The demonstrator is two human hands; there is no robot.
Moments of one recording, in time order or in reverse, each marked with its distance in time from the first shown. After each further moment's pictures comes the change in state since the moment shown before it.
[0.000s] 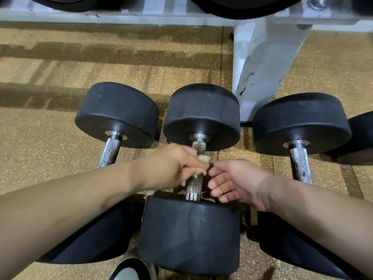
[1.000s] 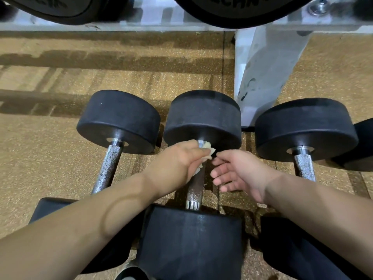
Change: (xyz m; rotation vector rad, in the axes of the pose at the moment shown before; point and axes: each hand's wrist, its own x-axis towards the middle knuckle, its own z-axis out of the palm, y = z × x) left_hand 0.020 0.002 0.013 0.246 0.301 0.027; right_hand 0.011 -0.021 -0.012 0.093 0.023 -0.089
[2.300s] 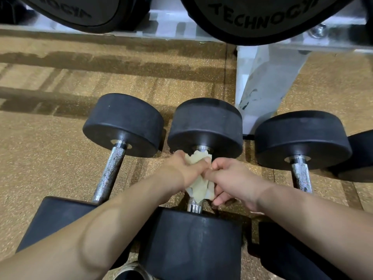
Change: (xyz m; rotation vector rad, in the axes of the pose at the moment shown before) left_hand 0.008 0.026 -0.002 -0.517 -0.143 -1.177; right_hand -0.018 -0.003 0.023 -0.290 -0.050 -0.111
